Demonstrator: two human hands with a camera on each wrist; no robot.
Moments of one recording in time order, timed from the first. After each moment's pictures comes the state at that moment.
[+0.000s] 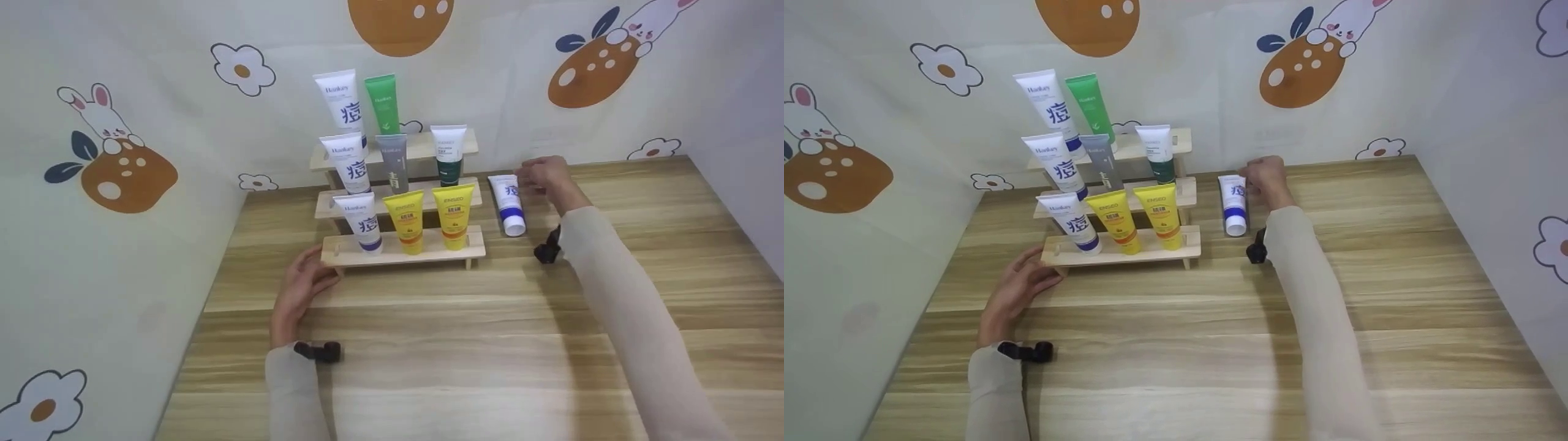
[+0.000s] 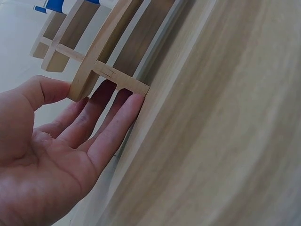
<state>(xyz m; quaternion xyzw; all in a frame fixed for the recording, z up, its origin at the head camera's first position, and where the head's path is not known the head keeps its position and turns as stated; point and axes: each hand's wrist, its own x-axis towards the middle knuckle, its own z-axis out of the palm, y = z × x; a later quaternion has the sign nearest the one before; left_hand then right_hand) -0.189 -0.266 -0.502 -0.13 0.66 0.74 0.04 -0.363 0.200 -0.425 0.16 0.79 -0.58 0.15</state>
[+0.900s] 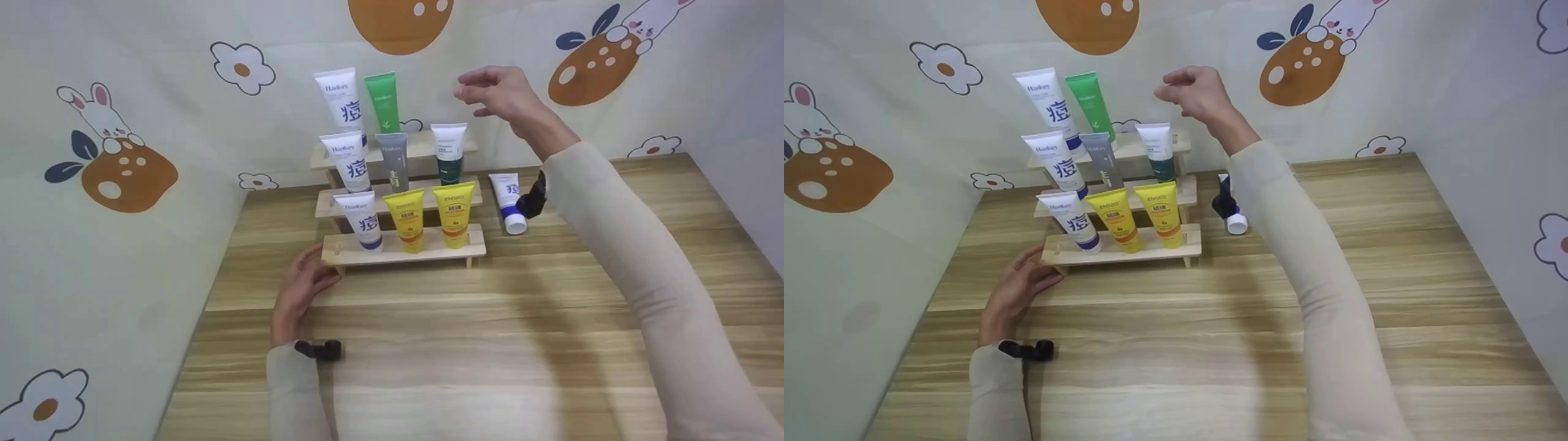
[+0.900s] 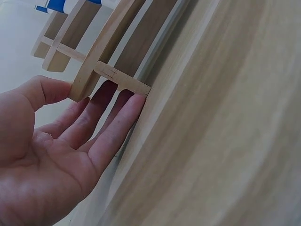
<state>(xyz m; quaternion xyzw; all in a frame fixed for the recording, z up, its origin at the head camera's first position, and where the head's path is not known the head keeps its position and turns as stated) -0.188 -0.267 -0.502 -0.13 0.65 0.74 0.05 -0.350 0.113 -0.276 -0.05 0.83 -0.56 0.07</state>
